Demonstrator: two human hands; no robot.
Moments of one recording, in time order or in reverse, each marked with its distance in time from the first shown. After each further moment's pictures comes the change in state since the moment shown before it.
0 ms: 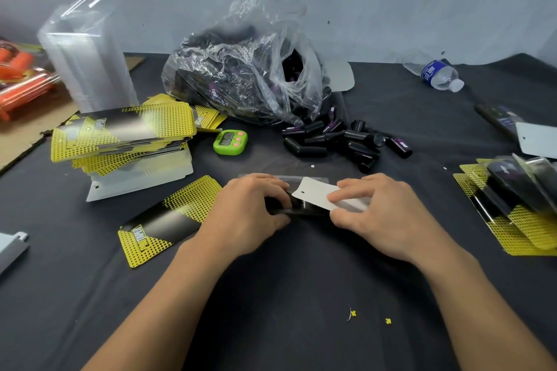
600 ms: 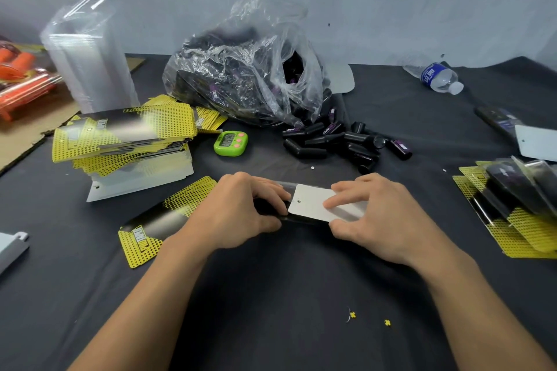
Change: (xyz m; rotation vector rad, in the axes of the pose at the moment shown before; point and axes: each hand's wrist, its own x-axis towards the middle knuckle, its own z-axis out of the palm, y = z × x) left_hand 0.004 -0.008 -0.020 -0.133 -0.128 0.028; right_hand -0.003 -0.005 -0.002 -0.074 -0.066 -0.076
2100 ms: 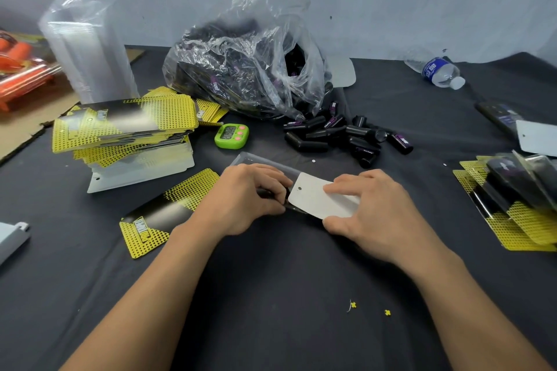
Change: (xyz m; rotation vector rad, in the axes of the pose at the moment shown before) left_hand 0.009 -0.011 0.010 -0.088 0.010 0.050; right_hand 0.006 0.010 0.021 -0.139 0.070 0.032
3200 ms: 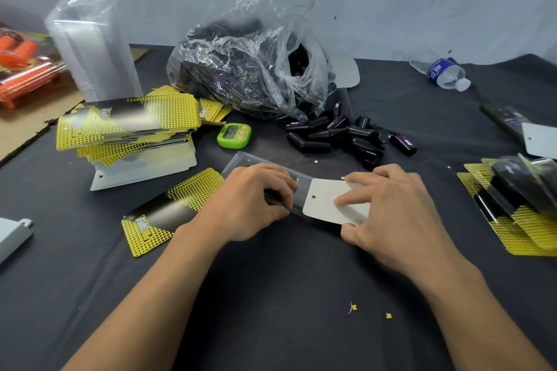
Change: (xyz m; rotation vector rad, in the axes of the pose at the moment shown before) left_hand -0.001 0.005 0.004 0.160 0.049 0.112; right_hand -0.017 -0.017 -0.020 -0.254 0.053 -0.031
